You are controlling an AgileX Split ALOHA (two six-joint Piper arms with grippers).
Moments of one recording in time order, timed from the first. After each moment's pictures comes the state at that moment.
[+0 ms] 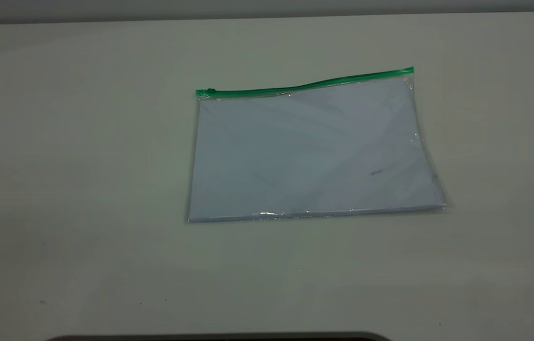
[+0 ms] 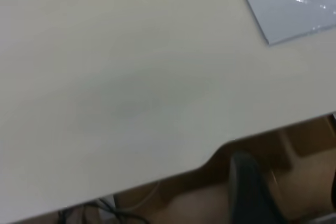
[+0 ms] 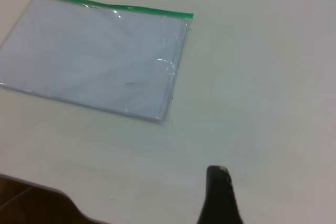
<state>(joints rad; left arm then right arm) -0.14 0.13 -0.53 -0.08 1.16 0.12 -0.01 -0.02 -0.48 0.18 1.14 -0.29</state>
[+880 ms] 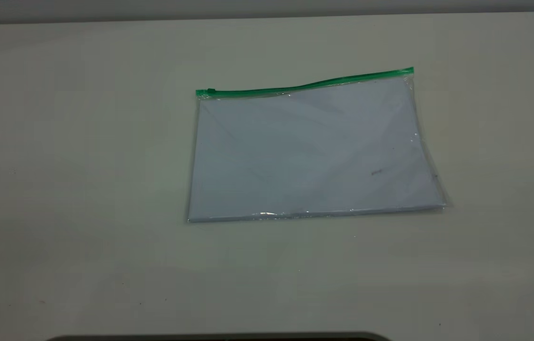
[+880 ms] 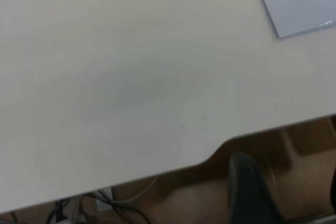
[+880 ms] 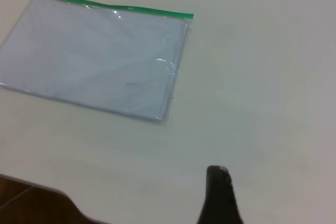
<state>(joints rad) -0.14 0.12 -0.49 -0.06 1.14 0.08 -0.01 -0.02 -0.48 0.18 1.14 -0.28</state>
